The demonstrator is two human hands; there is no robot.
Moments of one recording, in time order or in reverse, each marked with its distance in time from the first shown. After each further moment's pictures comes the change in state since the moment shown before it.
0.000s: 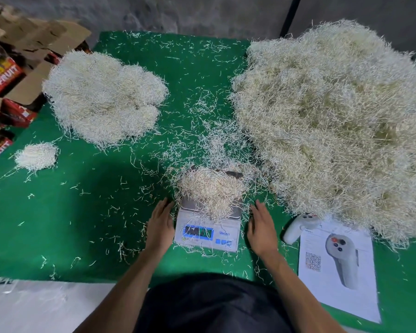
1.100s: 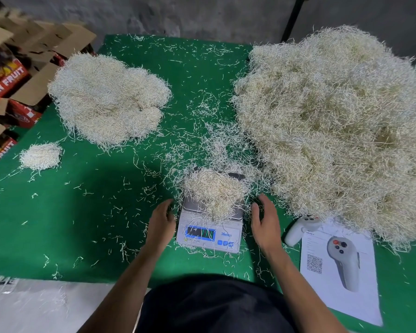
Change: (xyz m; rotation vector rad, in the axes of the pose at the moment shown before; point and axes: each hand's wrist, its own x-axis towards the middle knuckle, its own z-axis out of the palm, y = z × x) left_hand 0.005 0.020 -0.019 -0.219 0.024 -0.127; right_hand 0.010 -0.027 -0.030 0.410 0.177 0.086
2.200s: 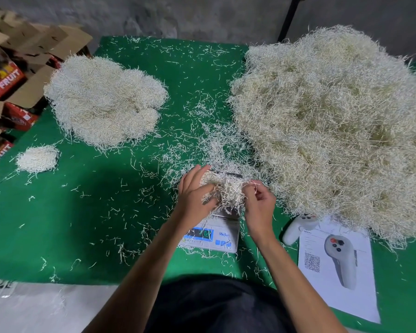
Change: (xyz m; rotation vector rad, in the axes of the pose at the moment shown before) left_hand 0.023 0.099 0.016 0.127 -0.051 0.629; right_hand -0.004 -0.121 -0.033 0.720 0.068 -0.027
